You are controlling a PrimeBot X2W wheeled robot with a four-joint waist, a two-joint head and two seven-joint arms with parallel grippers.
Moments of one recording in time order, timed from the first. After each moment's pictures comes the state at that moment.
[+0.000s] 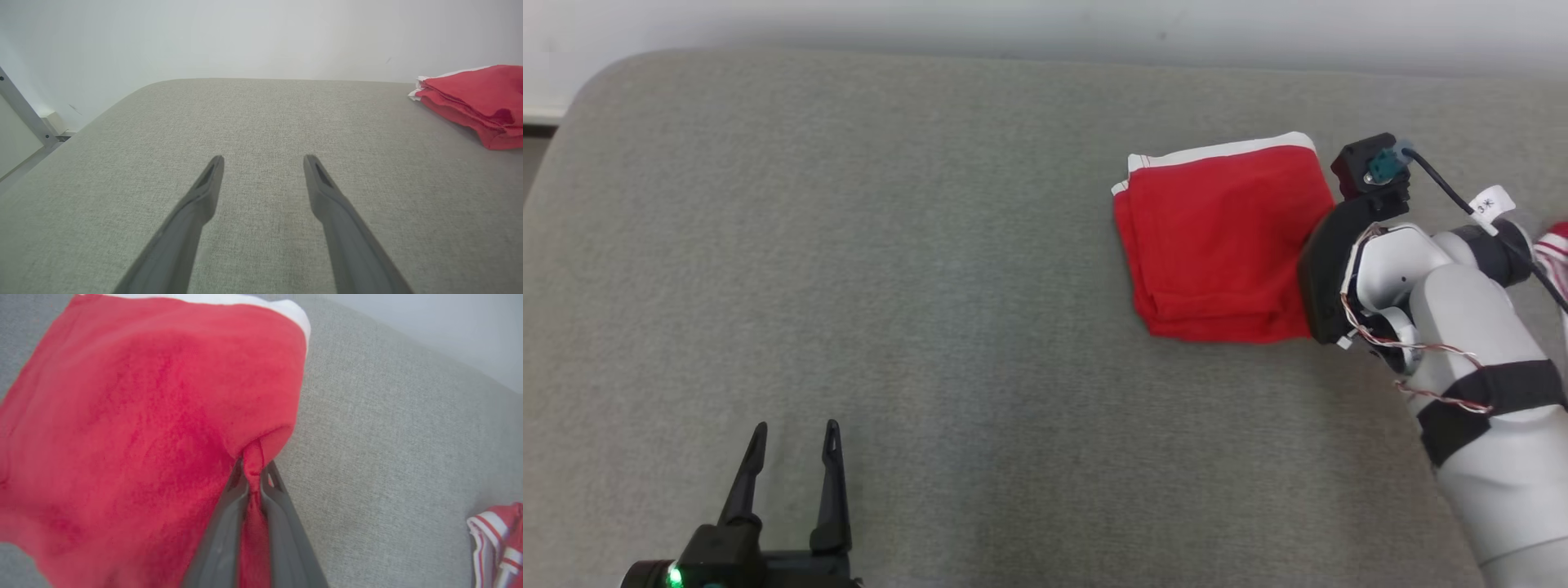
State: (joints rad) left arm -0.06 0.05 -0.02 0.15 -0.10 -0.06 -0.26; right arm -0.81 -0.33 0.23 0.61 0.15 0.13 0.69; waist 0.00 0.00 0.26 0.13
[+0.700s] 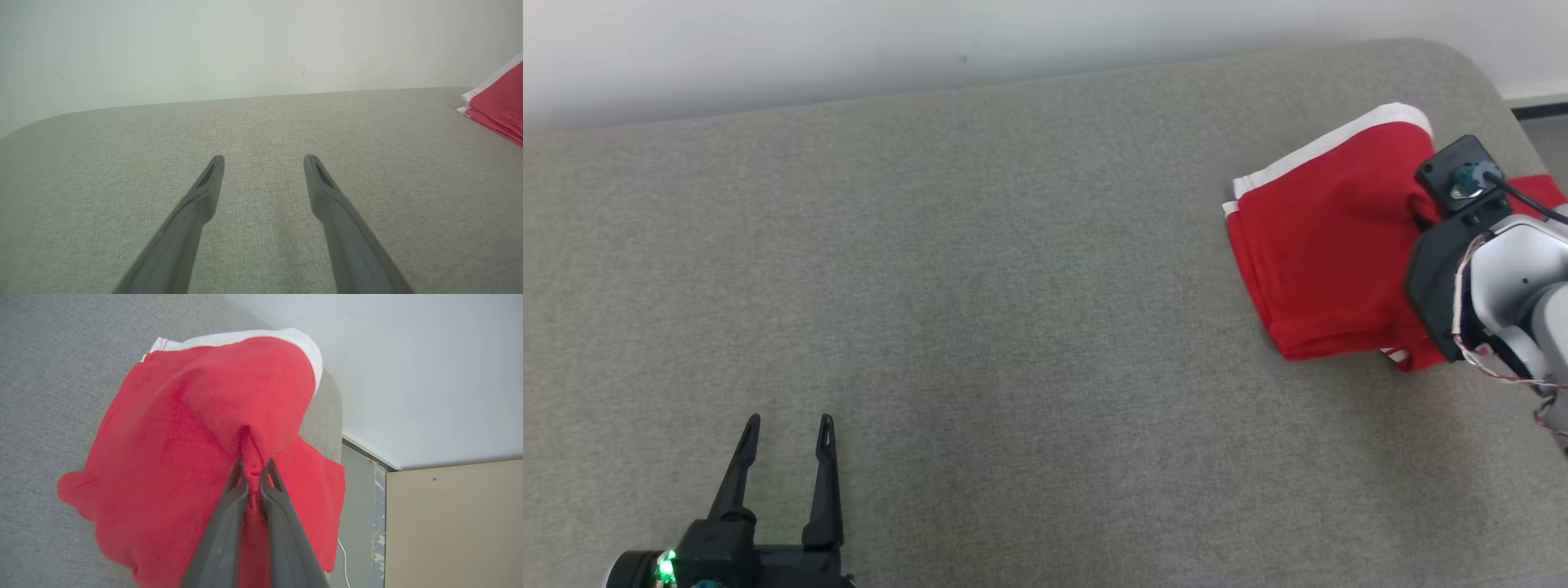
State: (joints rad) left arm -0.06 0.06 0.00 0.14 -0.07 -0.09 -0.26; right arm -0.72 -0.70 0.43 0.26 0.21 0.13 0.71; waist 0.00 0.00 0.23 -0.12
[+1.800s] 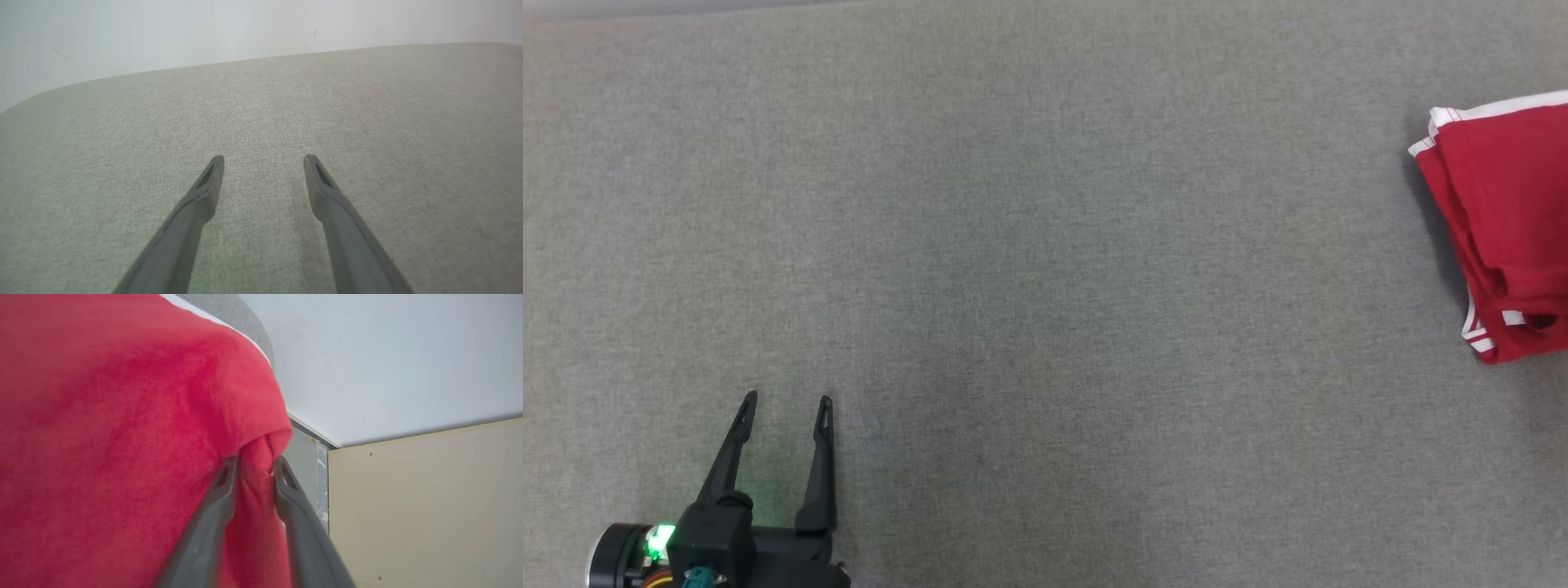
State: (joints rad) left arm -0.09 0.11 -0.02 0.12 -0.05 -0.11 -0.26; right arm -0.66 -0.89 0.22 0.59 0.04 0.13 0.30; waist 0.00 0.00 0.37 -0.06
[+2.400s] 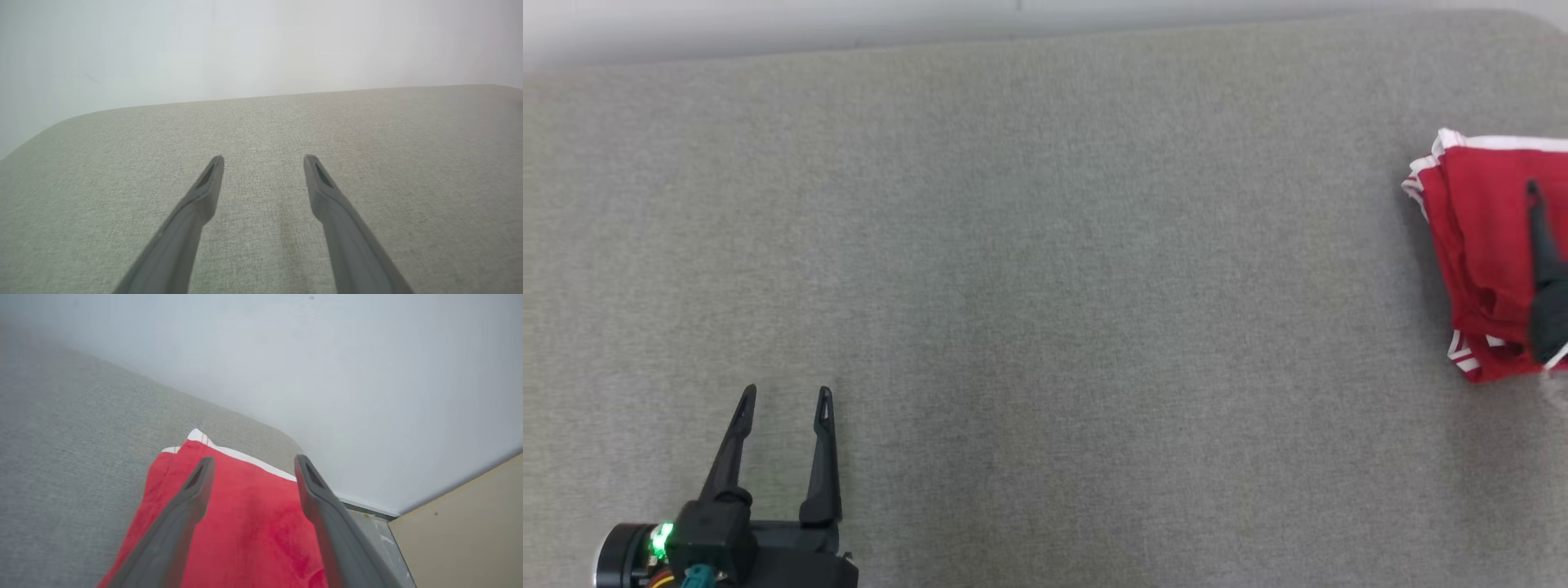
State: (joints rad) left arm -0.10 0.09 -0.02 0.11 -0.06 -0.08 -0.26; right arm -0.62 -0.65 0.03 0.60 -0.01 0.13 -0.07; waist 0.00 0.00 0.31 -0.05
